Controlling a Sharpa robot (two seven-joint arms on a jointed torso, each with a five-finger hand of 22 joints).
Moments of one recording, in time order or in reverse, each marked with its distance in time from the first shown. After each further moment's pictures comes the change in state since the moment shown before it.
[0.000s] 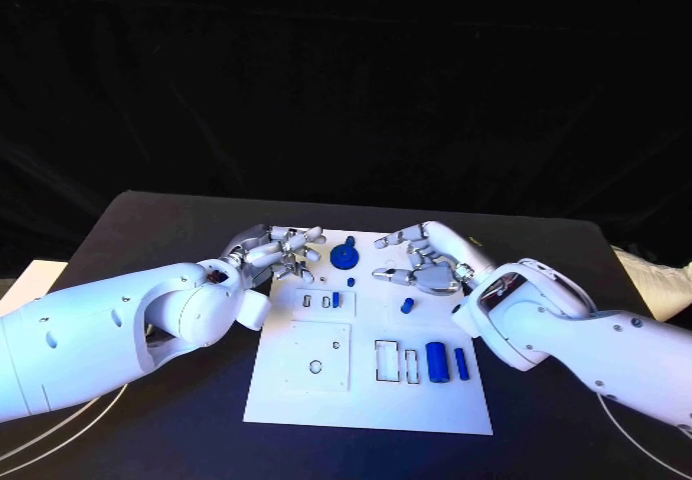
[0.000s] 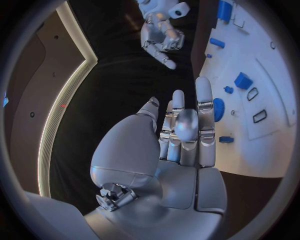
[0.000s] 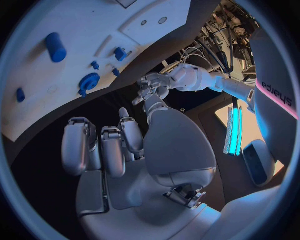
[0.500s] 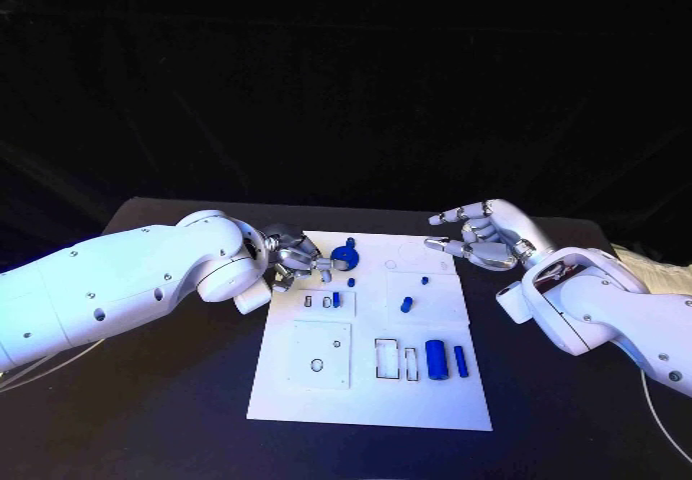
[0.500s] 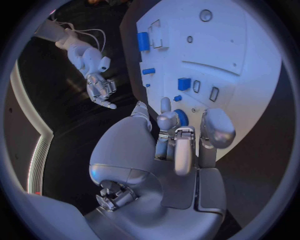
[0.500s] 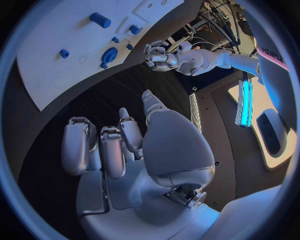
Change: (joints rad) left arm 0.133 0.100 0.001 -0.067 -0.633 0.248 -0.653; left_hand -0.120 0.025 -0.200 0.116 -0.003 -0.069 -0.058 0.373 0.255 -0.044 -0.063 0.799 0.741 -0.002 -0.045 0.463 0.296 -0.078 0.132 -0.044 0.629 0.754; right arm 0.038 -0.108 0.002 -0.038 0.279 -0.003 0.068; right_hand 0.005 0.019 -0.021 0.015 -0.015 0.000 0.000 0.000 0.003 -0.004 -0.004 -0.004 0.000 0.000 0.000 -0.006 0.001 0.000 0.000 0.000 -0.004 -0.005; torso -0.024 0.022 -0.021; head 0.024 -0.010
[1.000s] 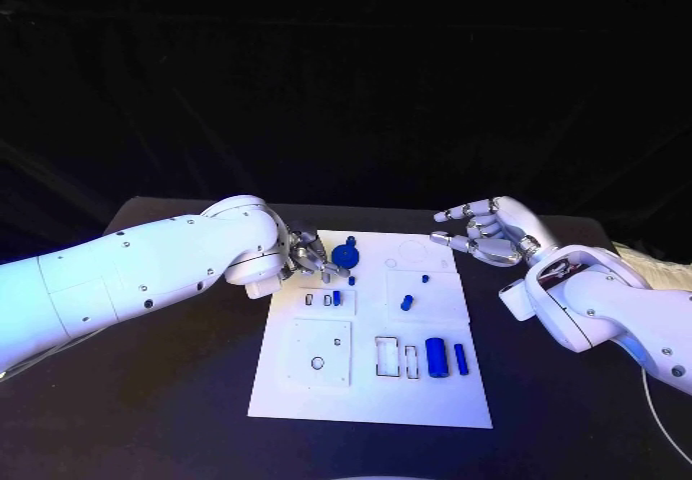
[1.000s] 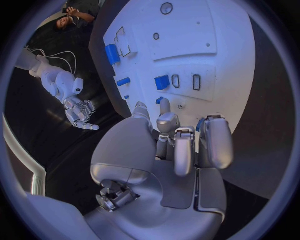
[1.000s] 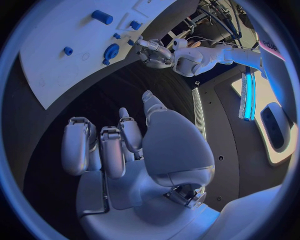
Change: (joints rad) left arm 0.022 0.121 -0.001 -0.091 -0.230 0.134 -0.160; left_hand 0.006 0.027 -0.039 0.000 0.000 -0.057 -0.005 0.089 0.092 -0.005 -0.002 0.028 0.040 0.003 -0.003 0.002 0.000 -0.032 0.069 -0.007 0.113 0.183; right arm 0.002 0.006 0.000 -0.015 0.047 0.001 0.000; right_hand 0.000 0.007 -0.003 0.003 0.000 0.004 -0.003 0.005 0.001 0.000 0.000 0.000 0.000 0.000 0.000 0.000 0.000 0.000 0.000 0.000 0.000 0.000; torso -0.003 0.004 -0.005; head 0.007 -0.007
